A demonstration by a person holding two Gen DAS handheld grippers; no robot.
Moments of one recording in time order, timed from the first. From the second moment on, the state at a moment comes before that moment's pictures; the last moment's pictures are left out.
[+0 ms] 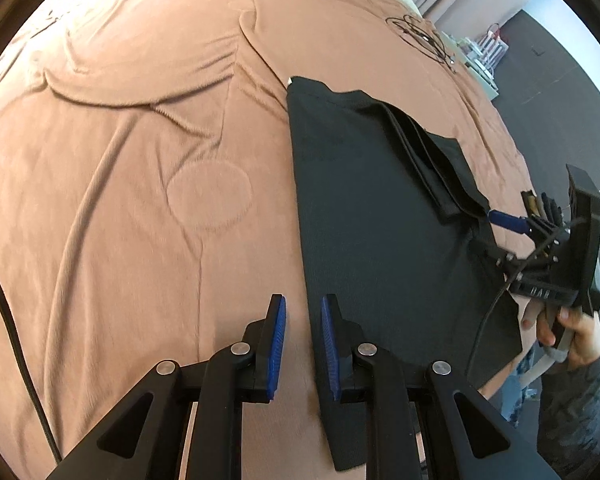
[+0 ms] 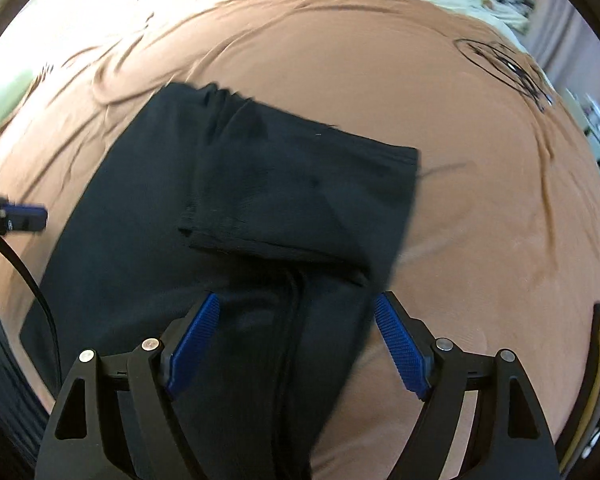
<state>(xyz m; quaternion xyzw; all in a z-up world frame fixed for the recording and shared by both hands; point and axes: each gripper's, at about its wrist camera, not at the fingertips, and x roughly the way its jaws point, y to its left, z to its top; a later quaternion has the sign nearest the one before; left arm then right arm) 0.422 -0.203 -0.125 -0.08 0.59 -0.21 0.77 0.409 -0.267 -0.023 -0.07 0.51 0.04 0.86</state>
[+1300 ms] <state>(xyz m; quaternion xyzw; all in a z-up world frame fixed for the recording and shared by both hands) 0.540 -0.228 -0.156 -0.14 0.61 -0.22 0.75 0.480 -0.409 -0.064 0.27 0.48 0.14 0.82</state>
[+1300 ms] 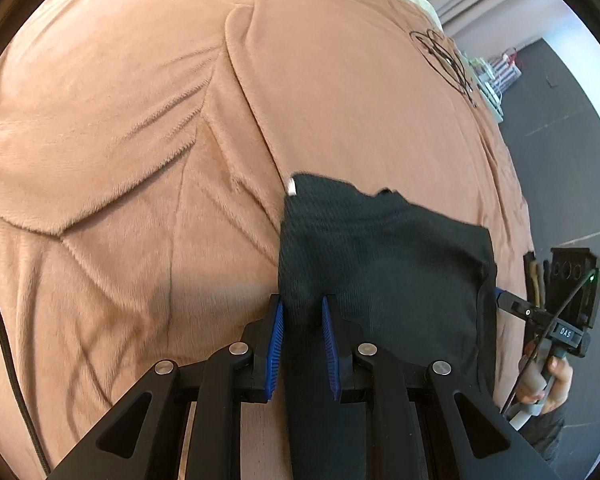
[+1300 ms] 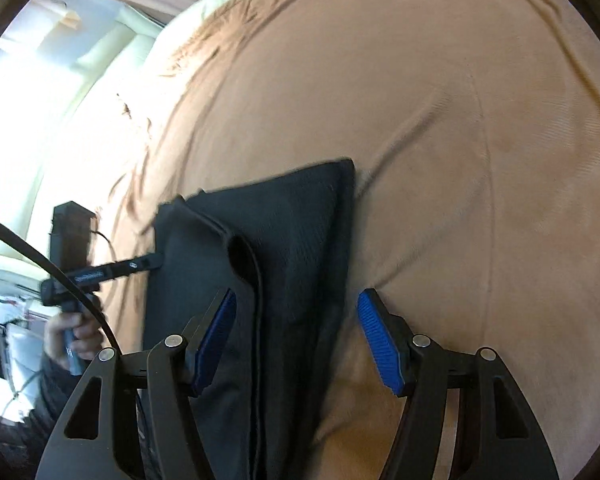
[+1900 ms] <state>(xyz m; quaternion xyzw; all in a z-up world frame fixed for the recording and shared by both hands) 0.559 -0.238 -0.157 -0.15 0.59 -0.23 0.76 0.512 -0.415 -0.085 0.24 0.48 0.17 0.82</state>
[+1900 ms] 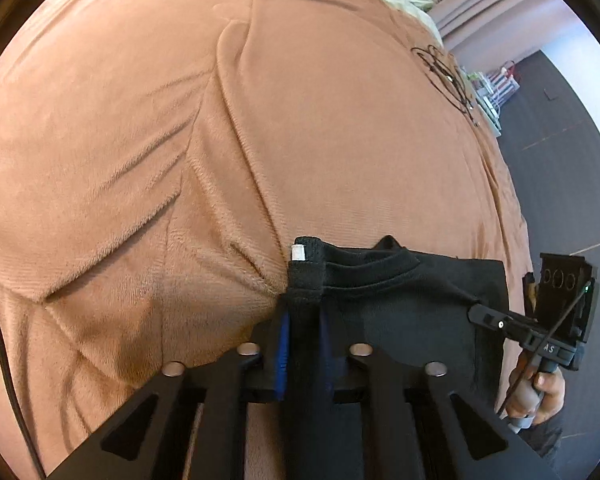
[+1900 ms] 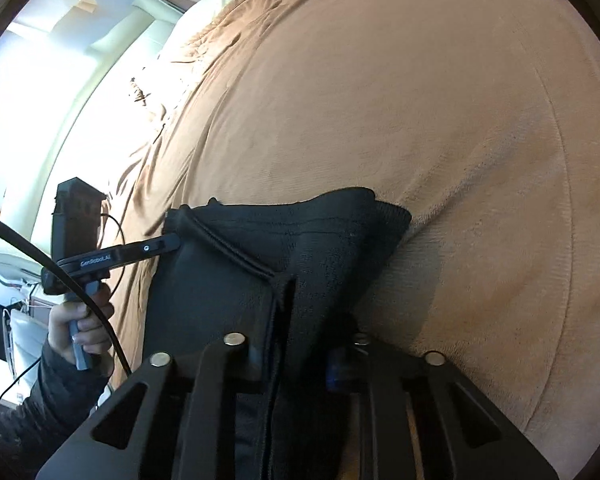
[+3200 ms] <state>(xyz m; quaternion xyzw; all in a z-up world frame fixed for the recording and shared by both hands) 0.414 -0.045 0.110 -0.19 0.35 -0.25 0.88 0.303 -0.189 0.143 0.06 0.26 0.22 0.94</state>
